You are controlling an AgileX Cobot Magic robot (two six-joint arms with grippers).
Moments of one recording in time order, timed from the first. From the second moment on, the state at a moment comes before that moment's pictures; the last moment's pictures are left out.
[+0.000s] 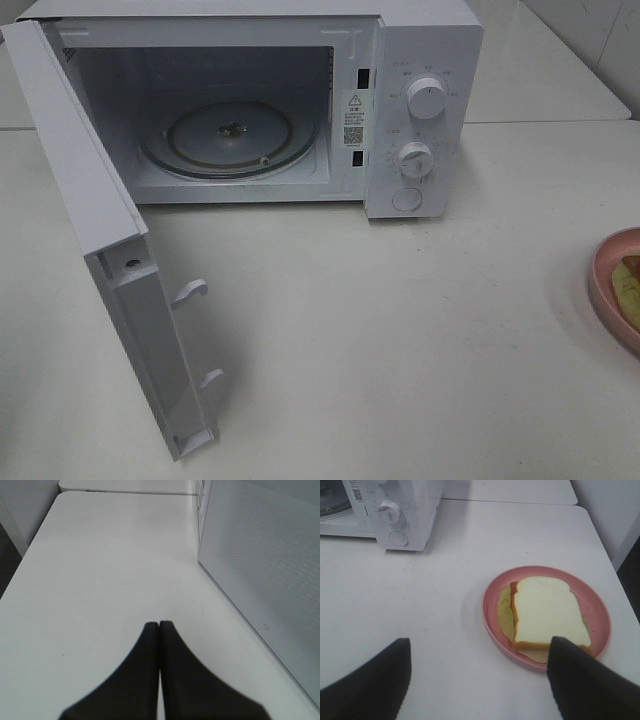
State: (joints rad) left arm 0.06 0.41 -0.38 -0.02 0.55 0.00; right arm 0.11 0.00 -0.50 -0.10 1.00 0.05
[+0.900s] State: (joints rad) left arm 0.06 0.99 -0.19 -0.02 -0.48 0.00; right arm 0.11 0.00 -0.50 -0.10 1.00 0.05
